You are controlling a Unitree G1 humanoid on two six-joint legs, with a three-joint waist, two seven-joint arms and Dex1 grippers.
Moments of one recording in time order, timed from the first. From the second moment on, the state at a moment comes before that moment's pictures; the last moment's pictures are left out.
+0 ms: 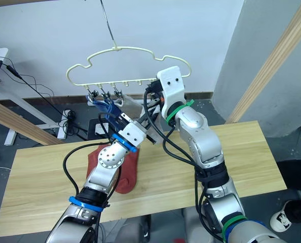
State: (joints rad) left arm -0.45 0.24 -0.16 0.25 0.13 -0.44 -0.30; right arm -0.77 0.02 0.14 -0.13 0.14 0.65 0.22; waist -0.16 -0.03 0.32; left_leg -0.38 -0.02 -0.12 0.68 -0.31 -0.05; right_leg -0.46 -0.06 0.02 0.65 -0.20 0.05
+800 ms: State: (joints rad) left arm -0.48 0.22 -0.15 0.25 0.08 -0.40 -0.35; right arm -0.69 -0.07 0.14 -0.35 0.19 0.79 0.28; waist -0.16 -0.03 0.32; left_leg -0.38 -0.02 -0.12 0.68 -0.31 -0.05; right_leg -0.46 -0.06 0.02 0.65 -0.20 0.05
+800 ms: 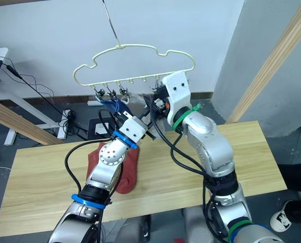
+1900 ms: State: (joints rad) left arm -0.47 0.58 0.03 -0.24 -0.48 0.38 -0.75; right arm -0.57 -0.12 0.14 -0.45 0.18 0.77 0.18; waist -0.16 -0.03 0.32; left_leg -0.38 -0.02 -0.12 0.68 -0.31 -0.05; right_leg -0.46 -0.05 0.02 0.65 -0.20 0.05
